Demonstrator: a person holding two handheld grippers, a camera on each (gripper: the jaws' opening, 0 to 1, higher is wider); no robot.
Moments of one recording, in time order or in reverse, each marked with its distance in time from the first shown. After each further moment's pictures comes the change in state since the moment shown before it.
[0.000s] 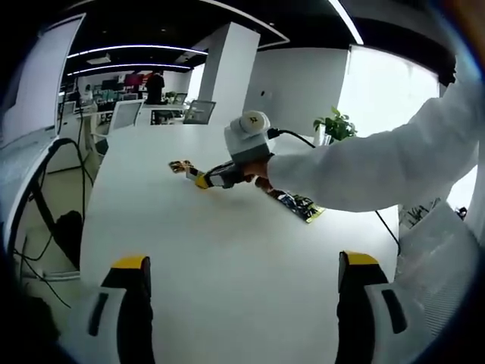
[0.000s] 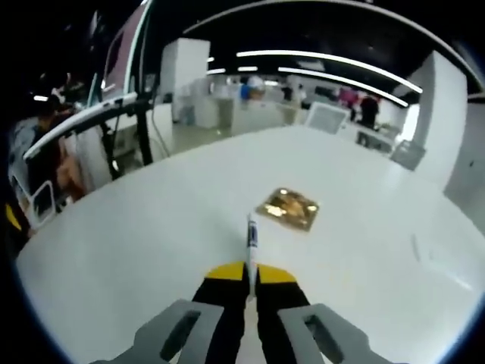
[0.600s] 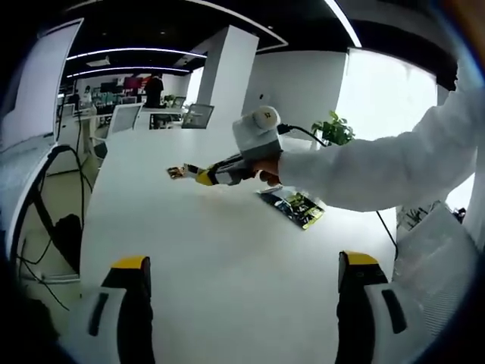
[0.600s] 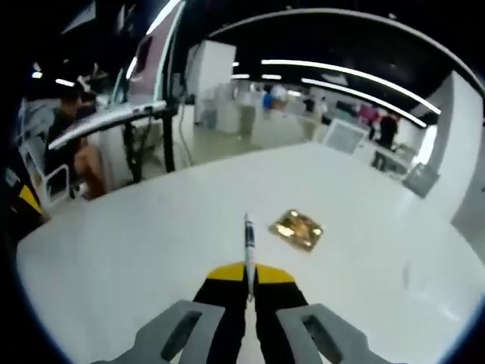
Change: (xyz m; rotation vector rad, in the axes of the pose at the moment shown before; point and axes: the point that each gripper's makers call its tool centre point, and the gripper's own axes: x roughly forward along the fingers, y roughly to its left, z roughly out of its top) left arm -0.002 -0.008 0.013 0.002 -0.025 -0.014; right arm -0.039 0.025 0.026 -0.161 -0.077 0.113
